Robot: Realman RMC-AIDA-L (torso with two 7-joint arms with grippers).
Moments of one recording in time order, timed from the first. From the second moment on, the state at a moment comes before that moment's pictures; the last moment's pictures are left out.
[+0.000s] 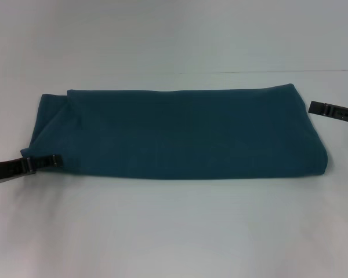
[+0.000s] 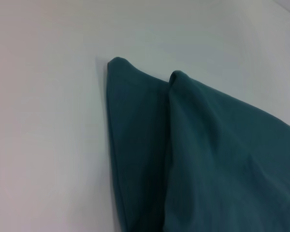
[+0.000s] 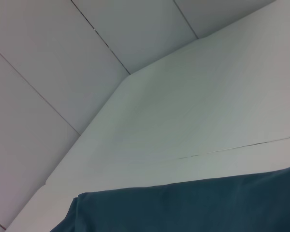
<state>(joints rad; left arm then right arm) -0.47 -2.11 0.54 0.82 2.35 1.16 -2.23 0.53 1.95 -0.55 -0.60 -1.96 -1.35 1.91</state>
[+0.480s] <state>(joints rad) -0.50 -2.11 0.54 0.80 2.35 1.12 -2.22 0.53 1.95 -0.55 -0.60 -1.96 -1.36 1.91</state>
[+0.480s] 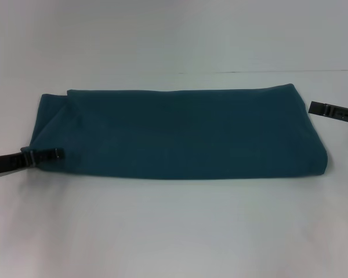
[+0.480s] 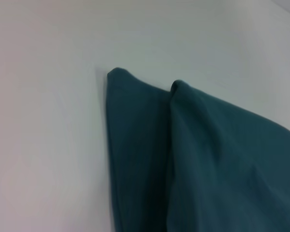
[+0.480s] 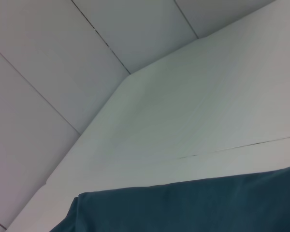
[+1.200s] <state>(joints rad) -0.52 -2.11 0.54 0.80 2.35 1.11 -2.22 0.50 1.95 -0.55 -0.60 -1.96 -1.36 1.91</state>
